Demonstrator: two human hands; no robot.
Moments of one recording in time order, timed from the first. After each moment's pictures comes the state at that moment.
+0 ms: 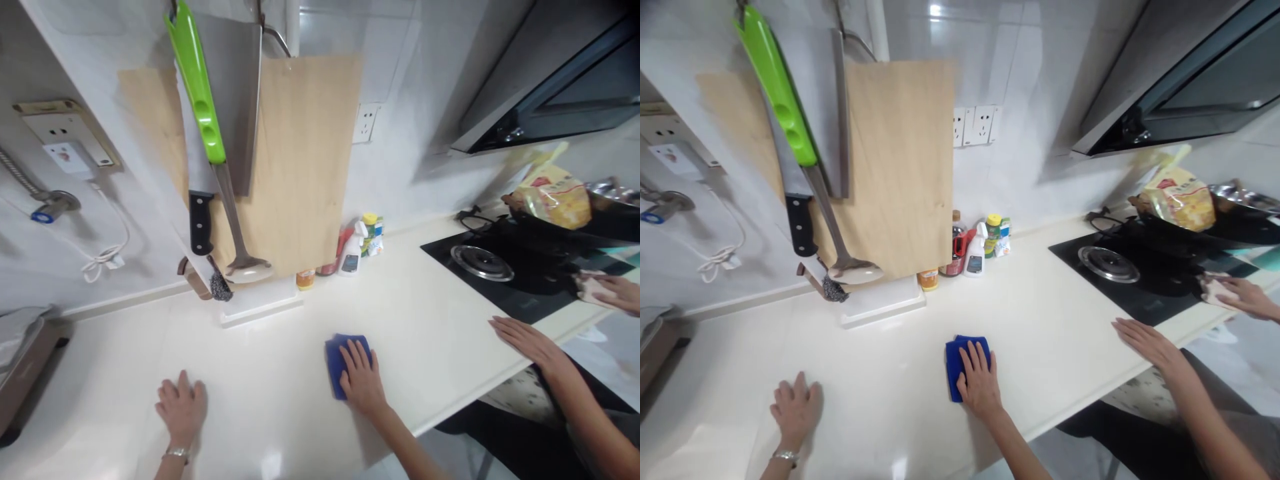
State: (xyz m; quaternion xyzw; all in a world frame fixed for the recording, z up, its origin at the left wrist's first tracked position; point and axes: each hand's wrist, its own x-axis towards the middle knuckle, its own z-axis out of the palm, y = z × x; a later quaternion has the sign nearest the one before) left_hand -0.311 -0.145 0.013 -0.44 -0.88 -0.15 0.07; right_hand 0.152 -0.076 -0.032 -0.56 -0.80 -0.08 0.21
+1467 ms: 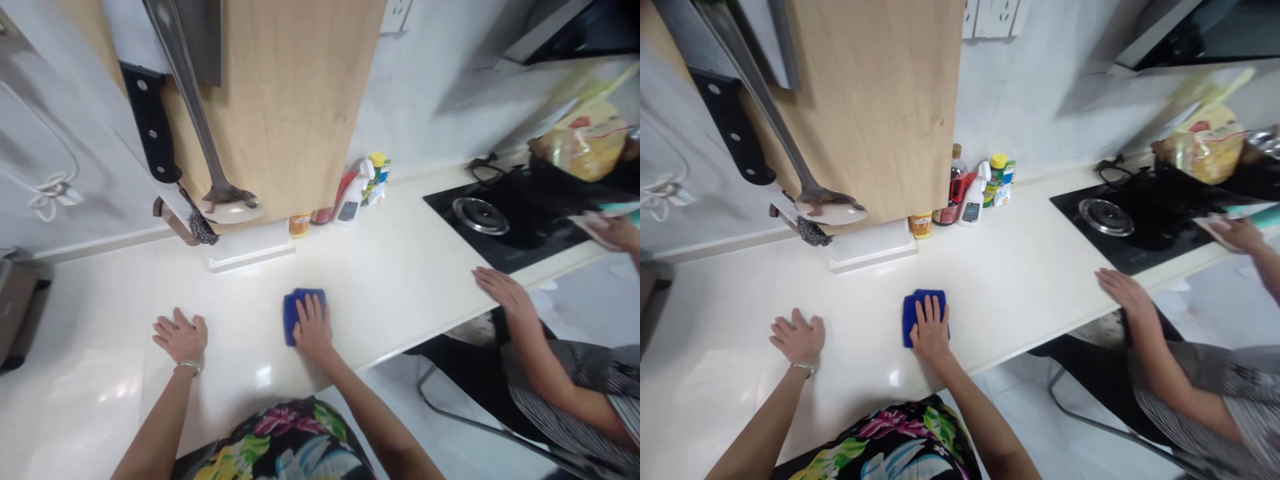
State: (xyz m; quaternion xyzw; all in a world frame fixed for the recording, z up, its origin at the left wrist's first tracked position) left_hand -0.278 -0.135 0.010 -0.41 -0.89 -0.19 0.04; right_hand 0.055 -0.115 0.008 -0.59 -0.80 0.05 0.09
